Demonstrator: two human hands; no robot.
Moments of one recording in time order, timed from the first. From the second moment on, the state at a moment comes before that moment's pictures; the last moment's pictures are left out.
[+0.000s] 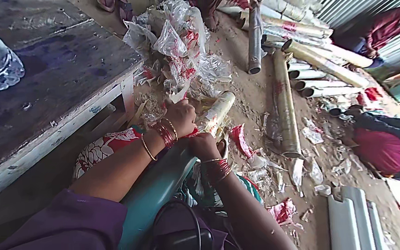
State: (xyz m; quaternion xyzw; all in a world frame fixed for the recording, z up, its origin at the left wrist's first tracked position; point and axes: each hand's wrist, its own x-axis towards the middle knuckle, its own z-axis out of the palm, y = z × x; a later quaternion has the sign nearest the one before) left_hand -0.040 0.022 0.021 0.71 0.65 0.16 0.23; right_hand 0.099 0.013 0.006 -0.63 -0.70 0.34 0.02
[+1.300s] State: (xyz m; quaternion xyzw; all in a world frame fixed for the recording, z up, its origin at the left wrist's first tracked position) left_hand -0.063 0.052 -0.007 0.63 0.72 0.23 0.19; right_hand 0.162 0.047 -0.035 -0.56 -0.62 0.40 0.36
